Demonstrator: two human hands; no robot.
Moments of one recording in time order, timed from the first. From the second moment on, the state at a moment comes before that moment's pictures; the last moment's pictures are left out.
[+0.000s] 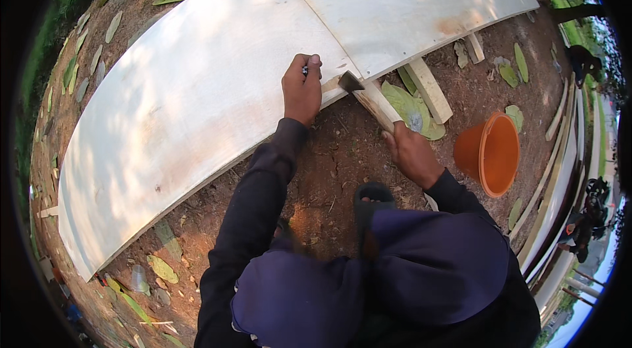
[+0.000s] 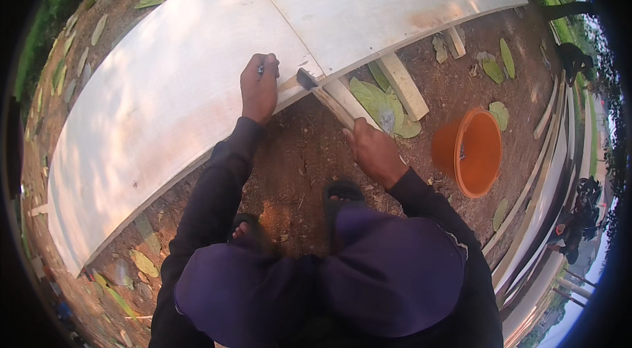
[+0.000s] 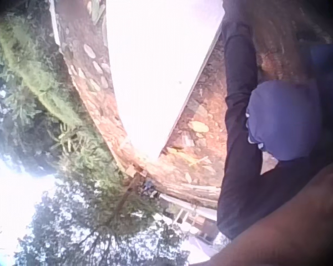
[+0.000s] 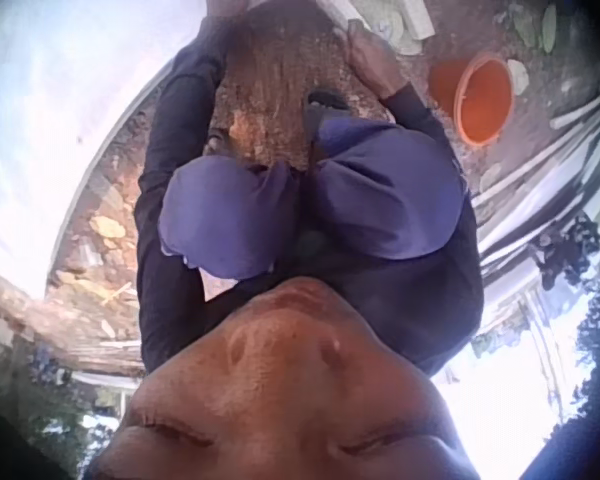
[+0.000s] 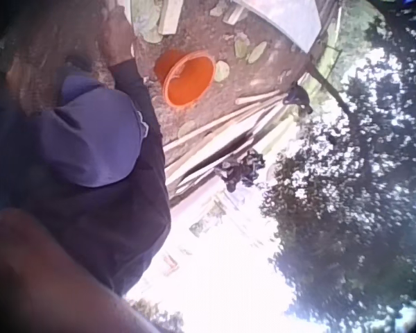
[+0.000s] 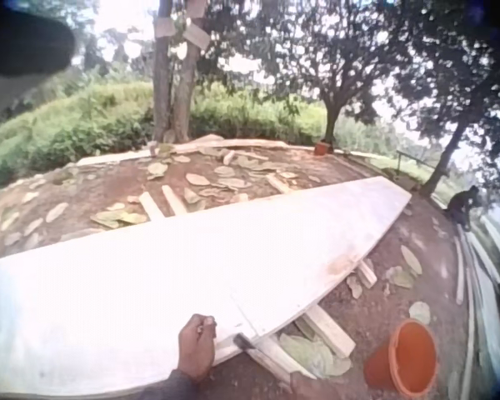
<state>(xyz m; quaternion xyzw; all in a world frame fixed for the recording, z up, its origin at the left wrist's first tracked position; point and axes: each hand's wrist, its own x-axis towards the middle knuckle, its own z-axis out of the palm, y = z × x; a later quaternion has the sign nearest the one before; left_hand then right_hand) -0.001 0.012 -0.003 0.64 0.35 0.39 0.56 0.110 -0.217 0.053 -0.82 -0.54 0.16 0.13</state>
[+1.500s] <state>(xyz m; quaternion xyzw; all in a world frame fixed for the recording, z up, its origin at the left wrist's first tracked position) -0.004 0.012 0.000 0.63 0.35 0.37 0.59 0.084 -0.204 0.096 -0.80 -0.43 0.11 0.40</state>
